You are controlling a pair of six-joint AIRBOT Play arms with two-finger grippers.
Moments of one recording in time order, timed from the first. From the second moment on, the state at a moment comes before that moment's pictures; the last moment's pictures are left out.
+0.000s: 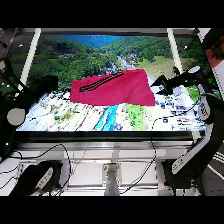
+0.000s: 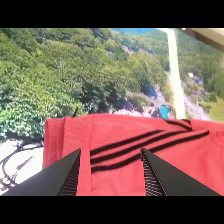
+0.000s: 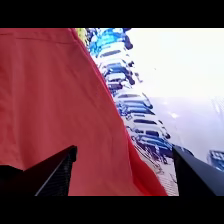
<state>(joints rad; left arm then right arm) -0.10 -0.71 0.74 1.33 -0.44 -1.77 -0.27 -2.02 1.66 -0.84 1.38 1.52</state>
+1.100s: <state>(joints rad) -0.10 -0.69 0.74 1.34 -0.48 -1.77 -0.39 -2.03 2.01 -0.97 1.58 1.60</state>
